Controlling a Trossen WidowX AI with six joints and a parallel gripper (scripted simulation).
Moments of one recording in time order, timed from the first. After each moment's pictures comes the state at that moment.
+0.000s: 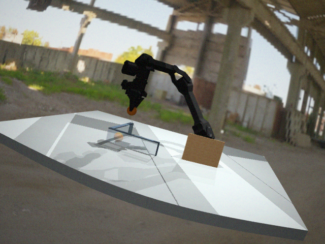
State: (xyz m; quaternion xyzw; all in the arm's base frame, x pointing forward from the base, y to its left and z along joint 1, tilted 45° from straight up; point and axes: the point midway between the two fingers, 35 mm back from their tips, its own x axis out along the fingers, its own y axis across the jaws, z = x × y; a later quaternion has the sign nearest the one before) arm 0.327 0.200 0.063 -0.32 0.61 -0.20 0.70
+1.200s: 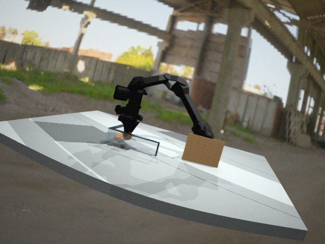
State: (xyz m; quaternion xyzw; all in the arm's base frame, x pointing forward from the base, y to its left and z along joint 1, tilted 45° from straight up) arm 0.341 0.121 -0.020 -0.29 0.61 -0.24 0.69
